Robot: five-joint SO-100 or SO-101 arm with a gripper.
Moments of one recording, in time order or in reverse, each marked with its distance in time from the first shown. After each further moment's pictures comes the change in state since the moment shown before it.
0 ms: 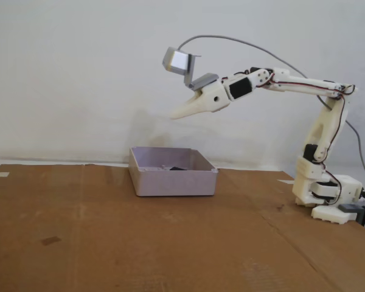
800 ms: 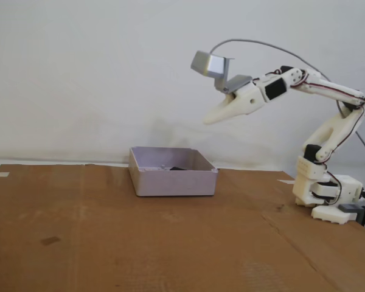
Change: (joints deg) arm -4.4 24.3 17.7 8.5 0.6
